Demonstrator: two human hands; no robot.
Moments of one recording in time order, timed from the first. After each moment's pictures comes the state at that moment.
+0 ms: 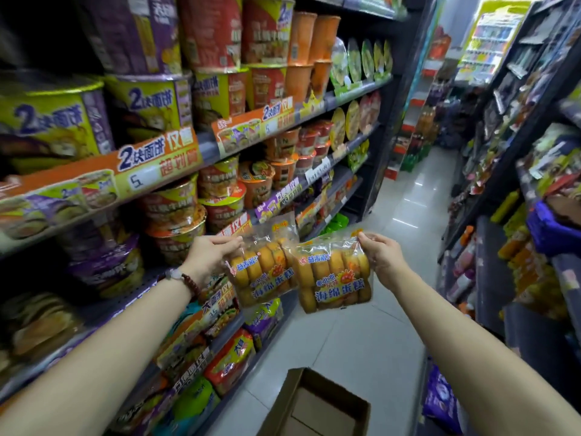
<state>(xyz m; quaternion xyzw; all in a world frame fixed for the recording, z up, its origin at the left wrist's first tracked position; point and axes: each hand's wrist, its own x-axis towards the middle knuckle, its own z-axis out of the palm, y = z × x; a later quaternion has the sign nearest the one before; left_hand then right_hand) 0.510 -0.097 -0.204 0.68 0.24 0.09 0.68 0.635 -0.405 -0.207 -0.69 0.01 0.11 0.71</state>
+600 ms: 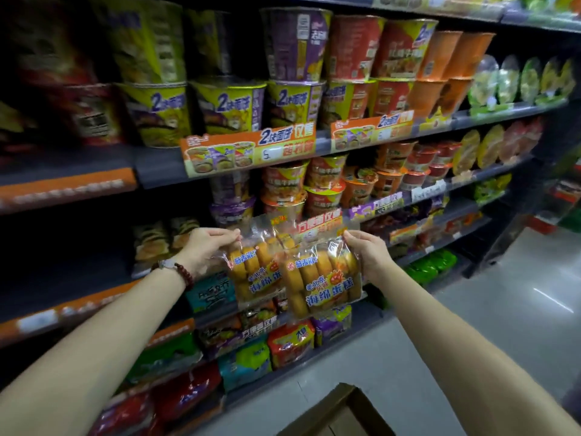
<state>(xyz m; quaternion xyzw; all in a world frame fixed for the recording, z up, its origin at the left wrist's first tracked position) 0.331 -0.077 -0.185 0.61 0.38 0.25 0.64 0.579 -0.281 -0.214 -0.64 -0.19 0.33 0.67</state>
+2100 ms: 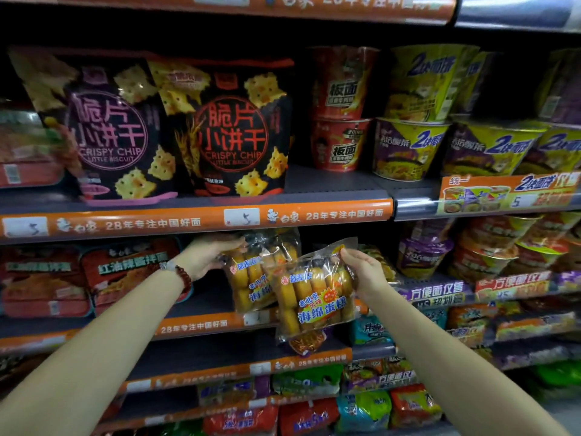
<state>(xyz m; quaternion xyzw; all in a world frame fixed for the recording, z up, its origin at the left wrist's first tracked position) -0.013 0.132 -0.159 0.58 0.44 0.32 0.61 0.275 0.015 -0.219 -0.54 -0.24 0.46 0.66</state>
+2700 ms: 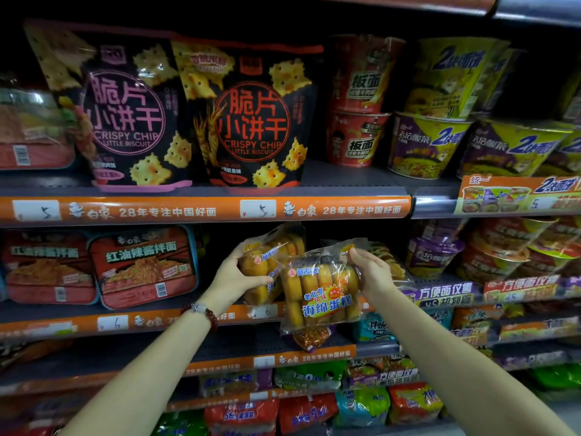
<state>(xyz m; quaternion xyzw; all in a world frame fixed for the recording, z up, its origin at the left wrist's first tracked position) -0.004 0.095 -0.223 0.66 0.40 0.39 0.50 0.267 0.022 -0.231 -0.55 -0.18 0.45 0.68</state>
